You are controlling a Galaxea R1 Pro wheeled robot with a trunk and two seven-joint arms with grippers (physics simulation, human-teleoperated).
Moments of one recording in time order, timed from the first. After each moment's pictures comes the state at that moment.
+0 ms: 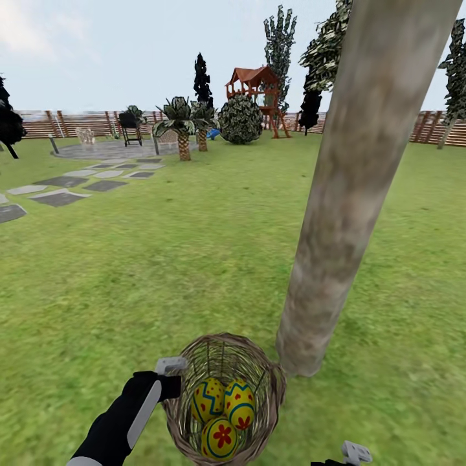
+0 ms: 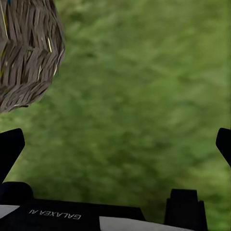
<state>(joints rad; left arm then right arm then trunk) -0.42 -0.02 -0.13 -0.96 0.28 0.75 0.21 -0.42 -0.14 -0.29 -0.19 0.04 0.19 0.47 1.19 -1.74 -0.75</state>
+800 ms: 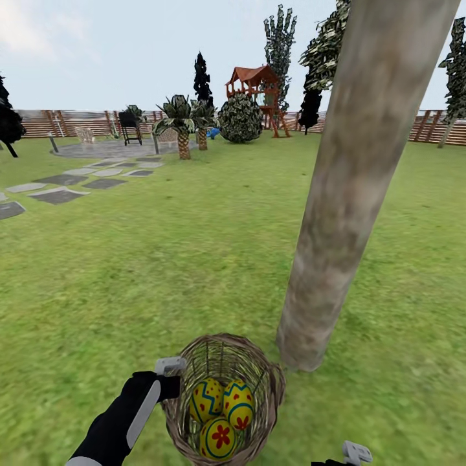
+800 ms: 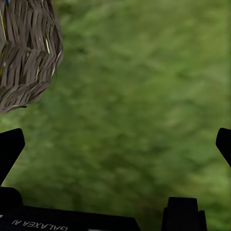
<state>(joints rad) -0.42 -0.02 -0.13 -0.95 0.27 0.75 0.21 -0.42 -0.15 -0.29 -0.19 0.04 0.19 0.47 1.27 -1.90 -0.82</state>
